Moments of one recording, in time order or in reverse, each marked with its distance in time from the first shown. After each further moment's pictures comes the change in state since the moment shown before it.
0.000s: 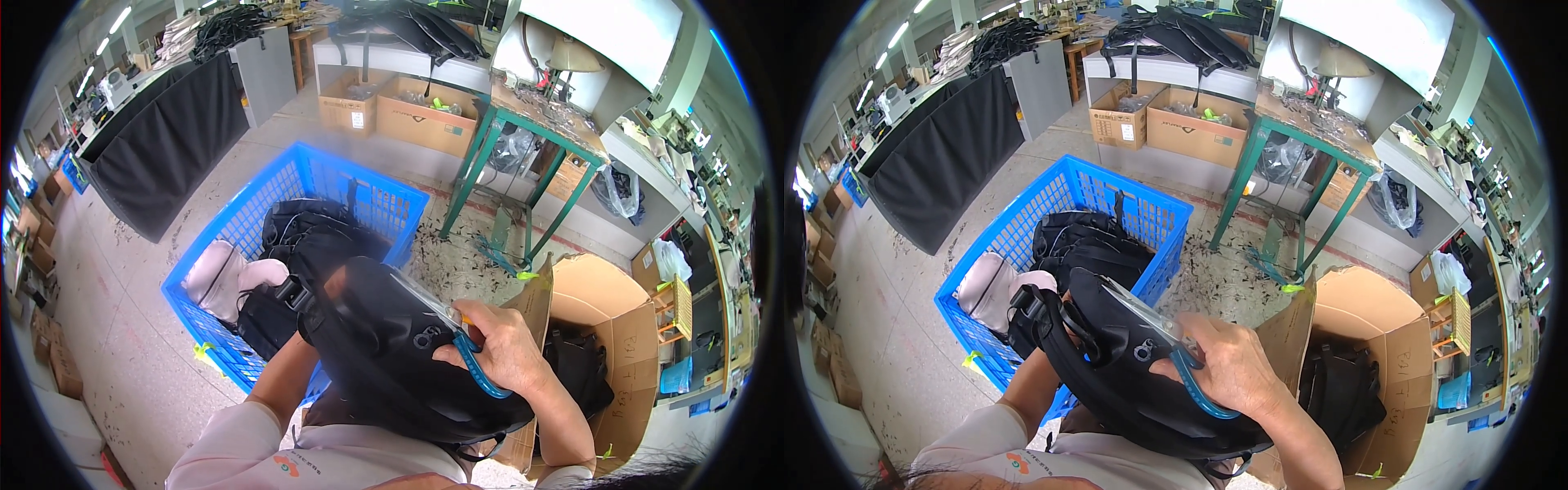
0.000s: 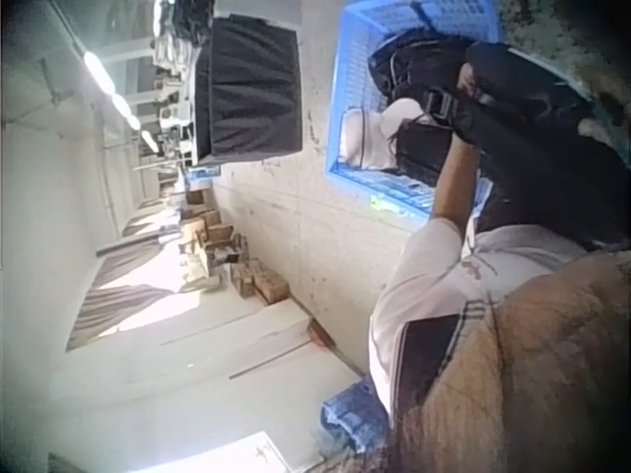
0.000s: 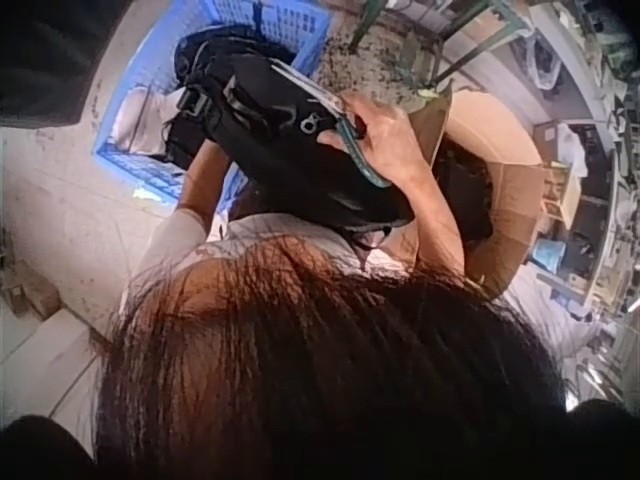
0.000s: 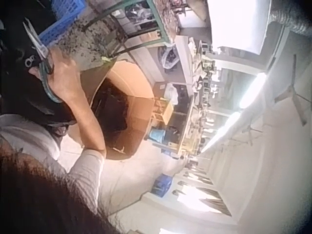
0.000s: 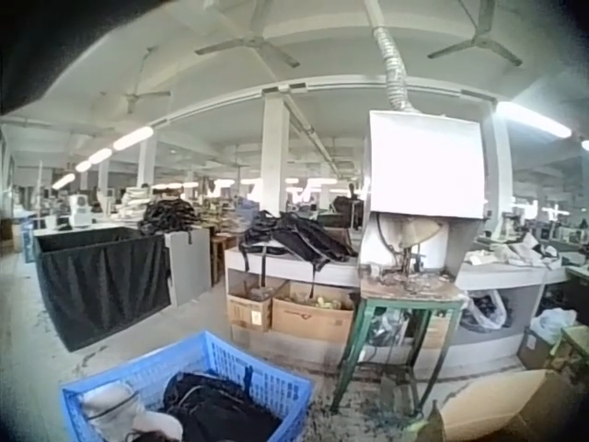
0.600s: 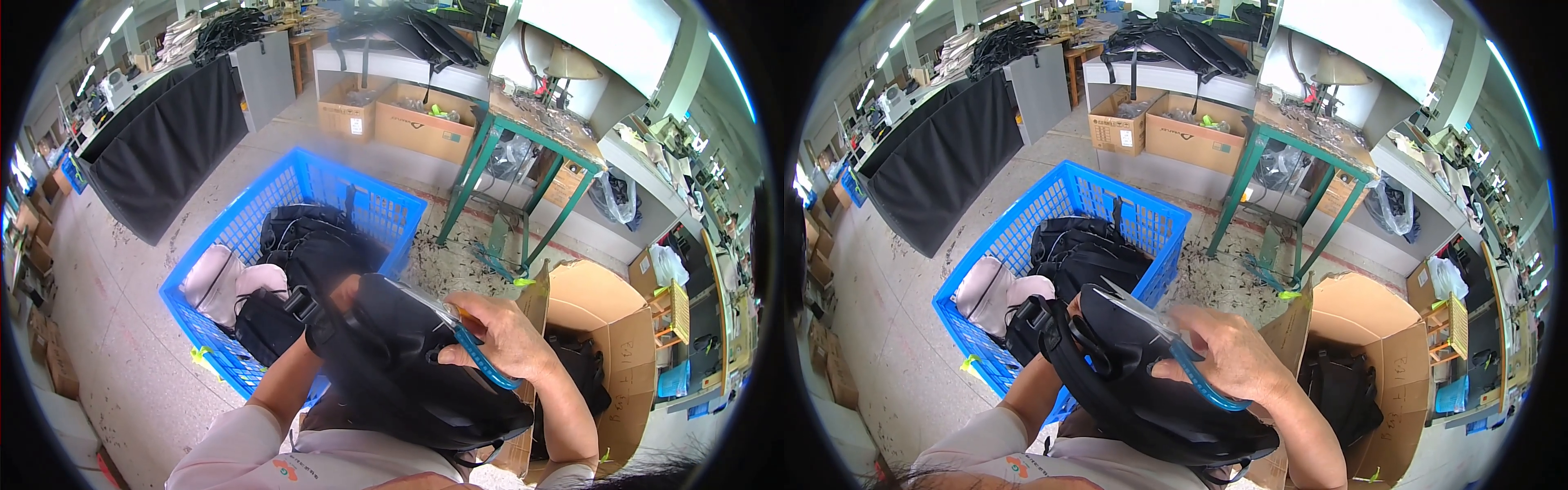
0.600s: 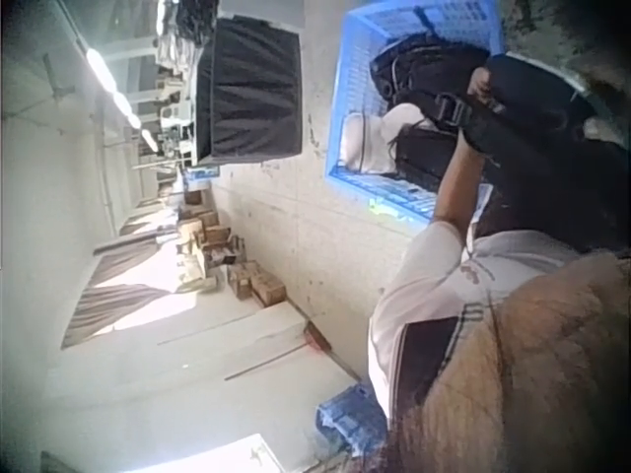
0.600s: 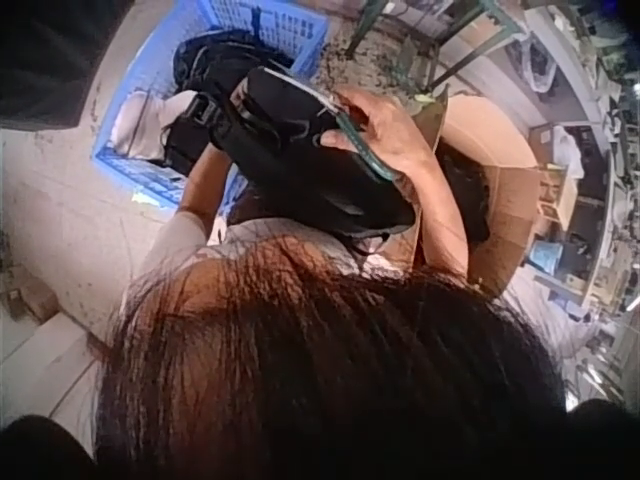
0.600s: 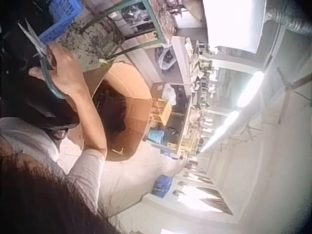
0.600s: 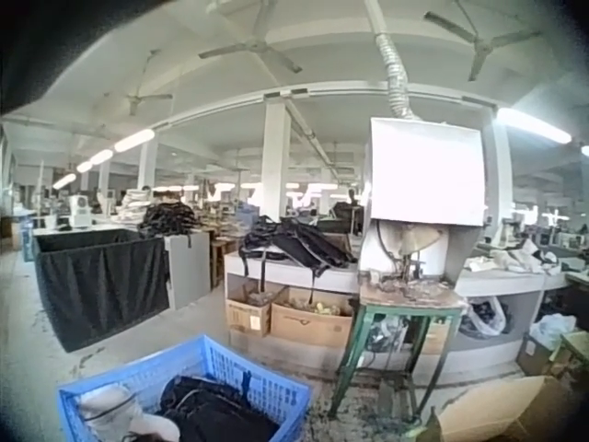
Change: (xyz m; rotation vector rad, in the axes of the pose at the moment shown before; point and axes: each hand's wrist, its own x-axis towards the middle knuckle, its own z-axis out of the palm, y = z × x) left_hand 0.004 -0.025 0.004 -0.525 -0.054 0.157; right_hand 0.016 0.004 -0.016 0.172 -0.166 0.114
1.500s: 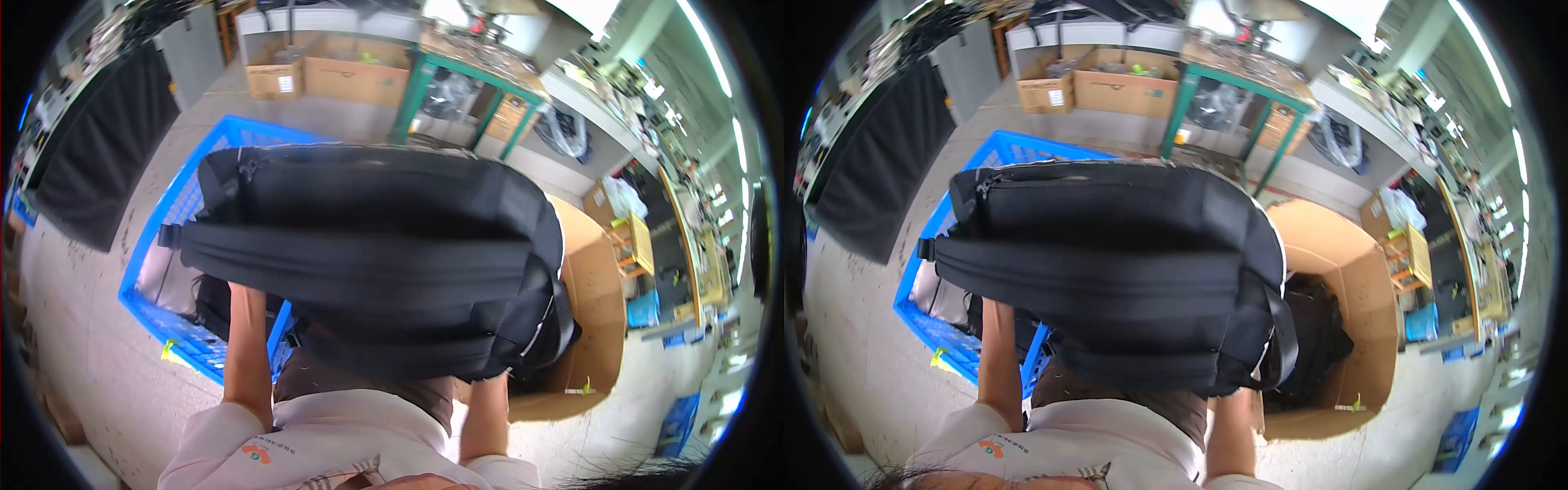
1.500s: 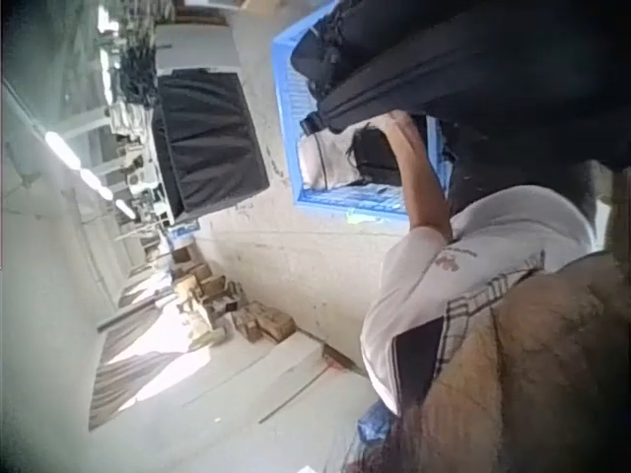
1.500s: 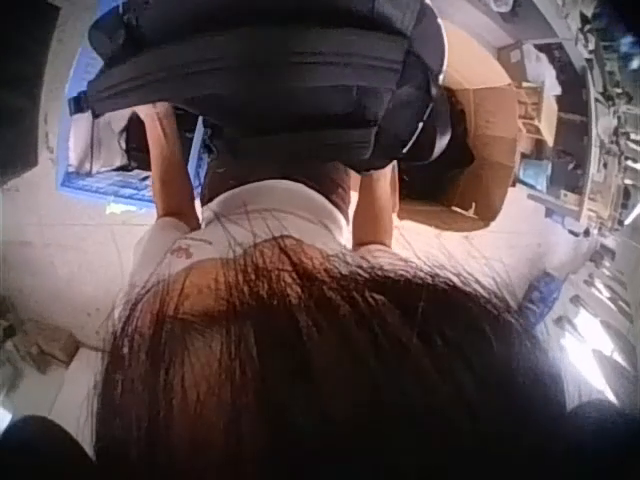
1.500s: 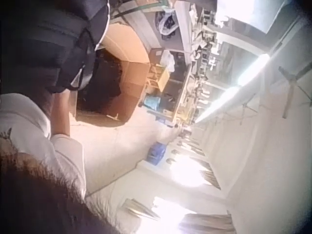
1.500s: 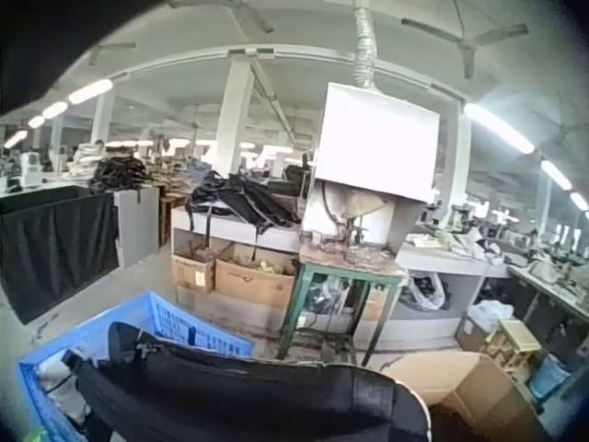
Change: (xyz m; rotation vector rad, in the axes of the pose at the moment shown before) left_hand 0.039 -0.030 -0.087 -0.761 -0.158 -0.081; right_hand -0.154 0.163 0.079 1.009 0.911 -0.196
